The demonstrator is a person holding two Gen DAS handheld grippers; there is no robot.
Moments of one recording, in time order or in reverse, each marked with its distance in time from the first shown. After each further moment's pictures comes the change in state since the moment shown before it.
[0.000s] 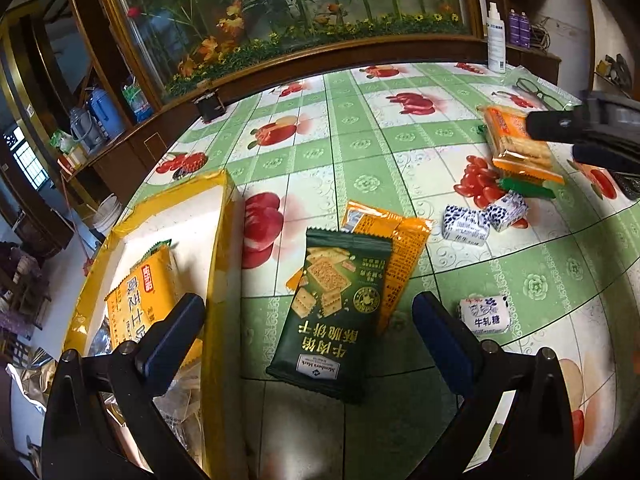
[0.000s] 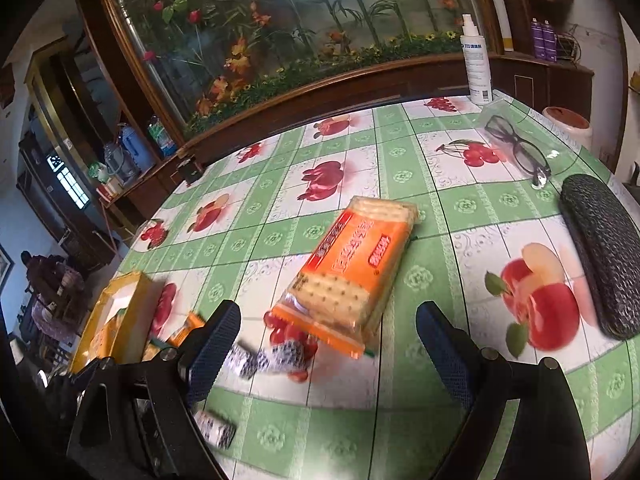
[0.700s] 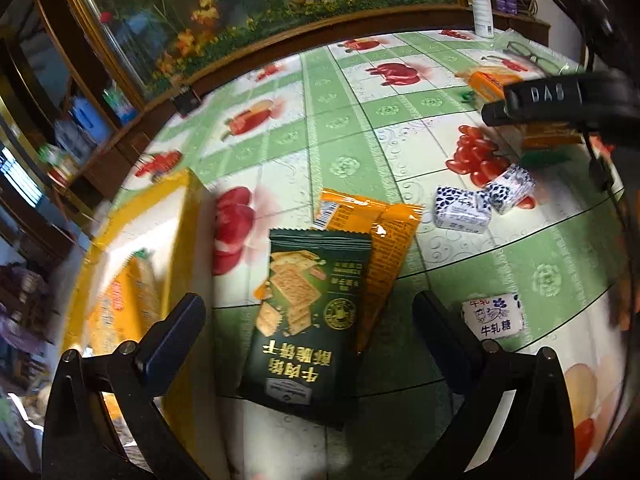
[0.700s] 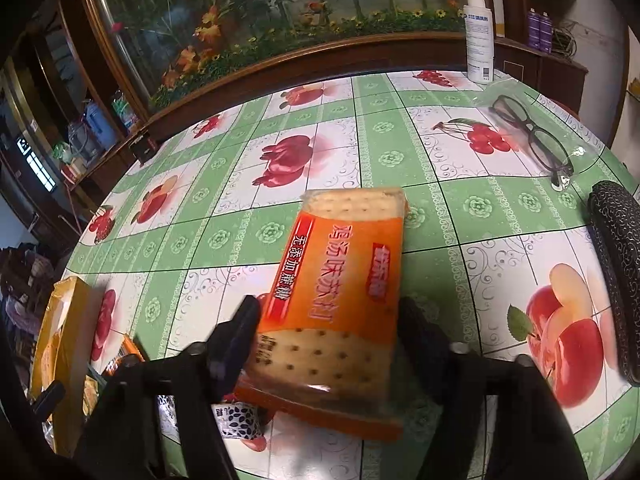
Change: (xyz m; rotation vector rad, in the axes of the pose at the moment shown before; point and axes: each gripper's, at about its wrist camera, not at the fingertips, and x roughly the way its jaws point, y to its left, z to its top) left arm 0.027 -0.017 0.008 0.067 0.099 -0.038; right arm 0.058 -0.008 0.012 -0.024 0.090 -0.099
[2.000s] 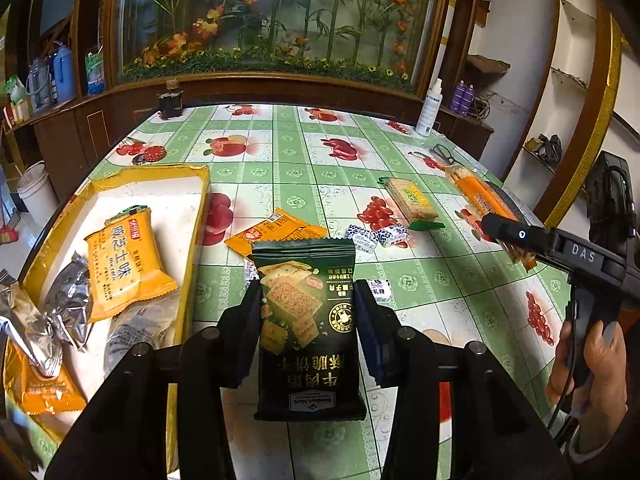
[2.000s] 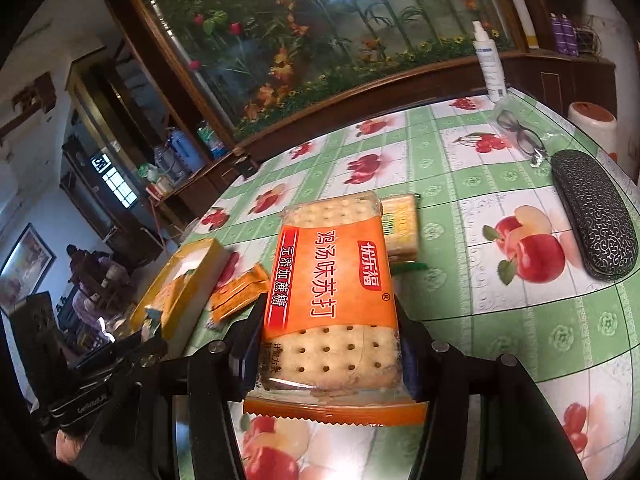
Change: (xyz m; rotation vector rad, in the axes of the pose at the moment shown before) left arm -0.097 0.058 -0.046 -0.230 -0.190 -0.350; right arm -0.136 -0.008 -0.077 -0.022 -0.125 0.328
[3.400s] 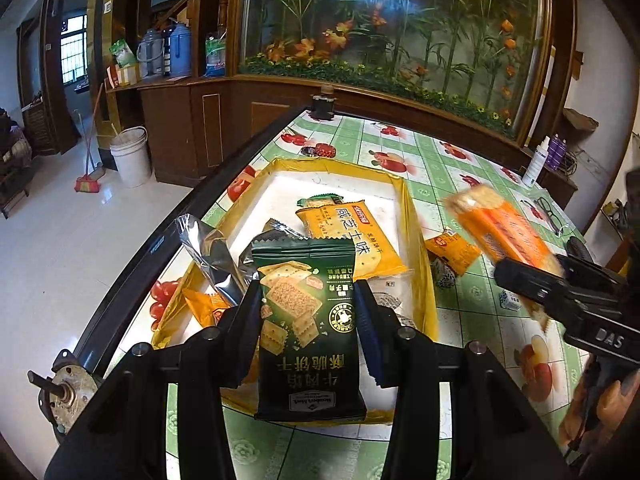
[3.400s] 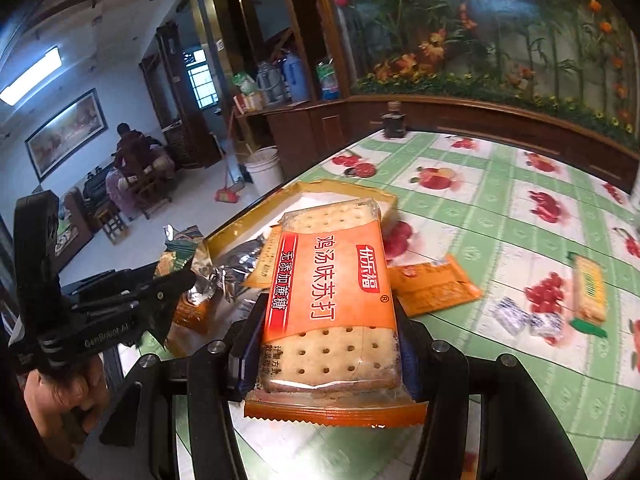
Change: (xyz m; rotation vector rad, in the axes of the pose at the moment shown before) left arm -0.053 0.128 -0.030 -0.217 -0.062 0.287; right arm 0.087 0.199 -0.031 -0.434 0.147 0.157
